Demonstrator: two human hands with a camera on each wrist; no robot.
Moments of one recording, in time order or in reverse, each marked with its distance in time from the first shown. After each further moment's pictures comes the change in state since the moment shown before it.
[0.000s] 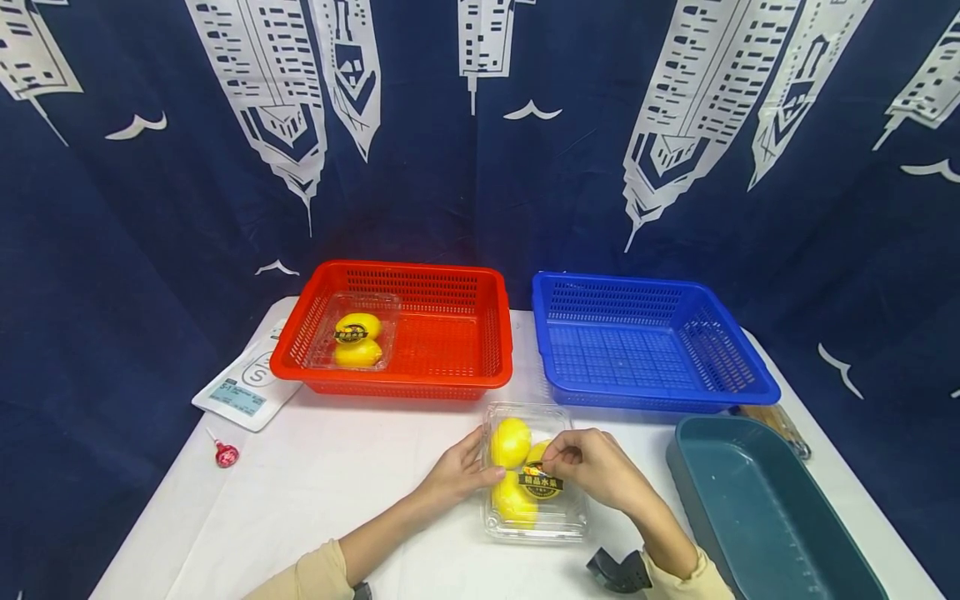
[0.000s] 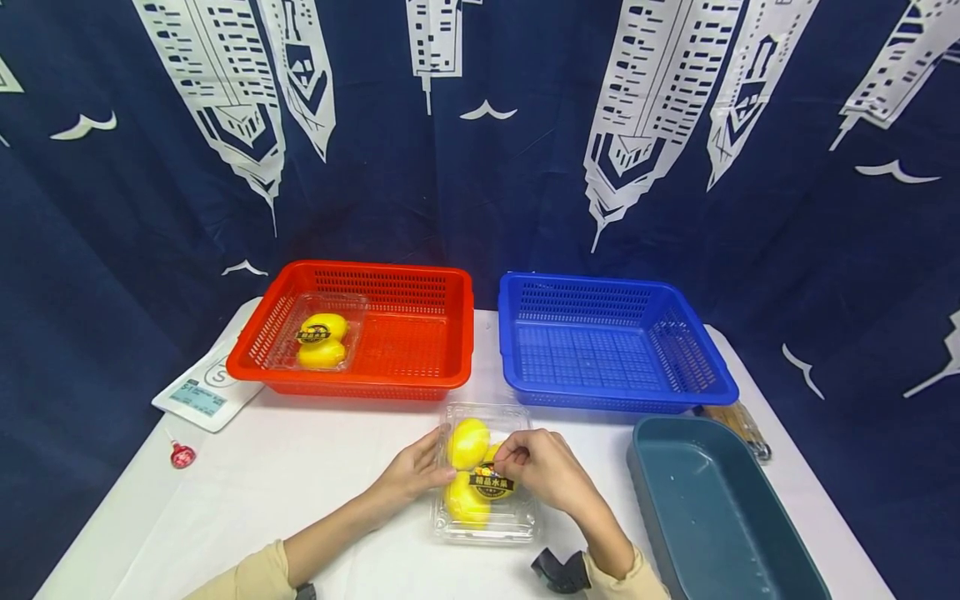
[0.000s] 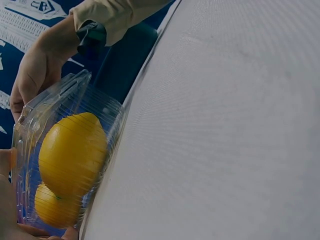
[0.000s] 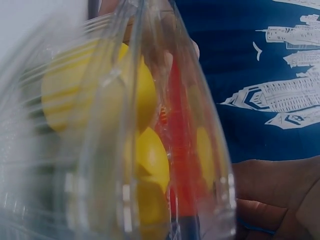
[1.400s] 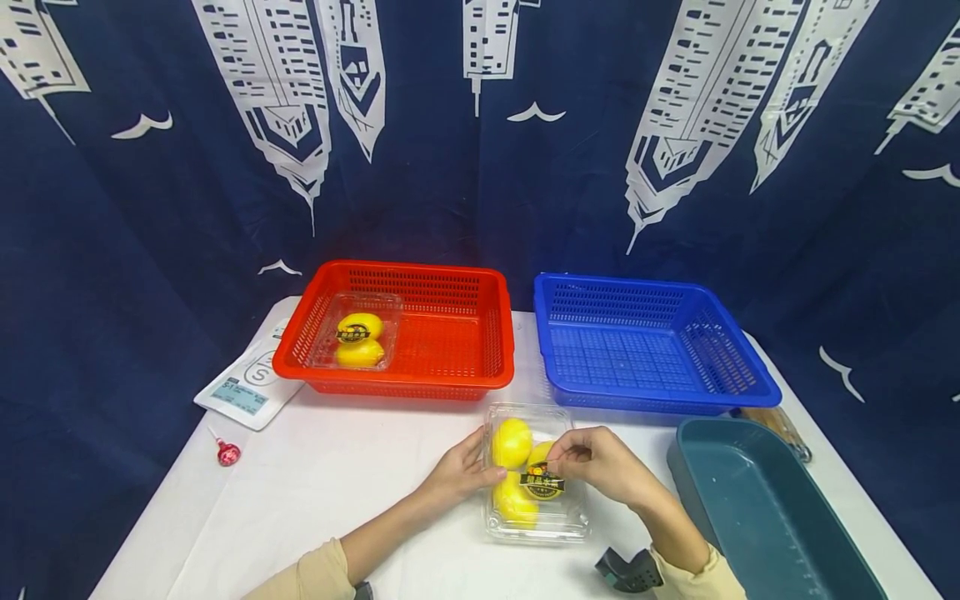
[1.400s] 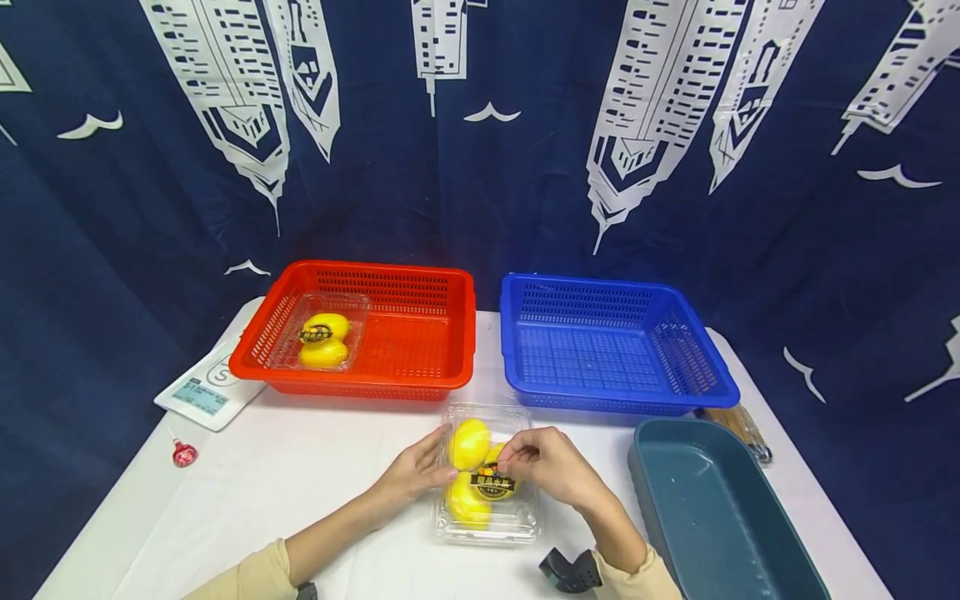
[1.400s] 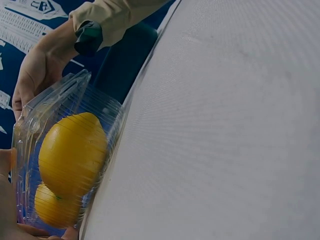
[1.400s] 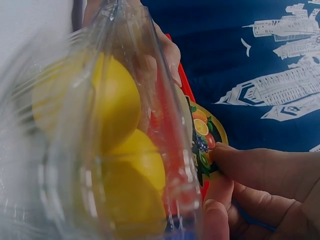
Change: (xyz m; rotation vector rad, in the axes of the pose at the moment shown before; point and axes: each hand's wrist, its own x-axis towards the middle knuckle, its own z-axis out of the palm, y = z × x) left_hand 0.000 0.001 0.000 -0.019 -0.003 0.009; right_hand -0.001 0.009 -0.008 0.284 -0.114 -0.001
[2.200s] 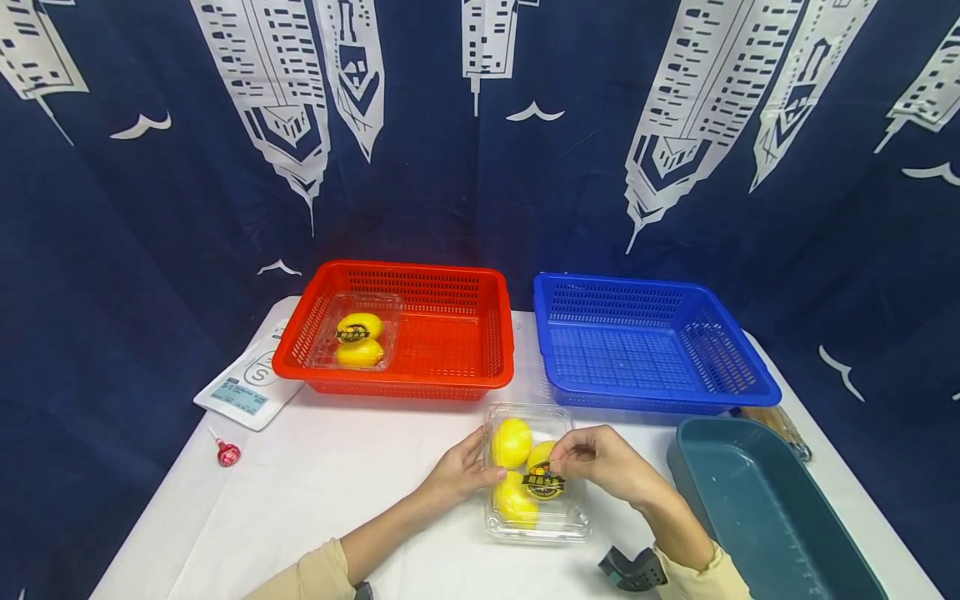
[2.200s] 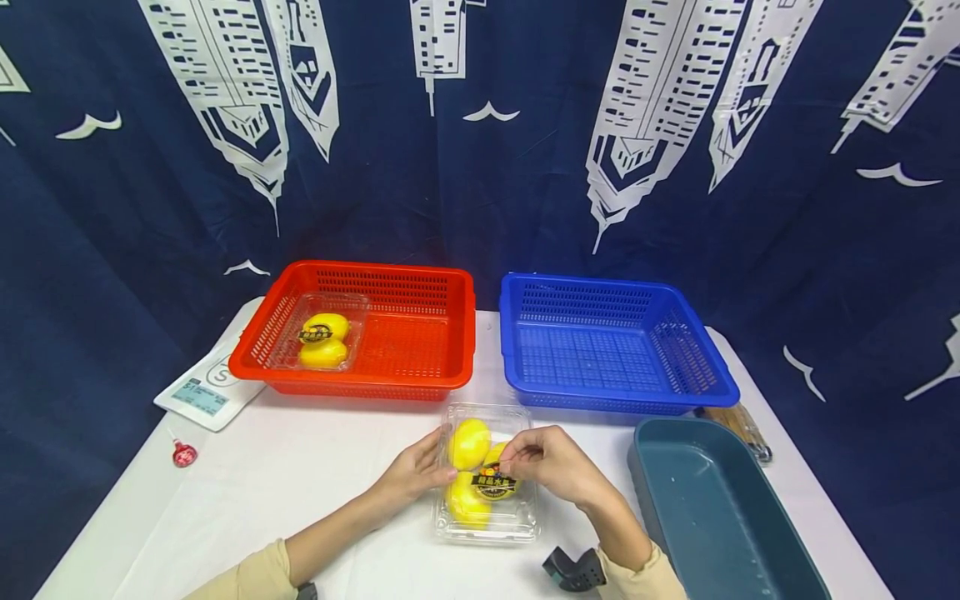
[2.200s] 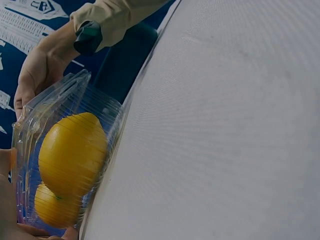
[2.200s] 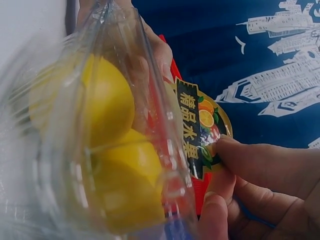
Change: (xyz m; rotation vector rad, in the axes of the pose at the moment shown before) left_hand -0.001 0.001 0.000 -0.007 0.002 -0.001; right_hand -0.001 0.002 -0.005 0.087 -0.041 0.015
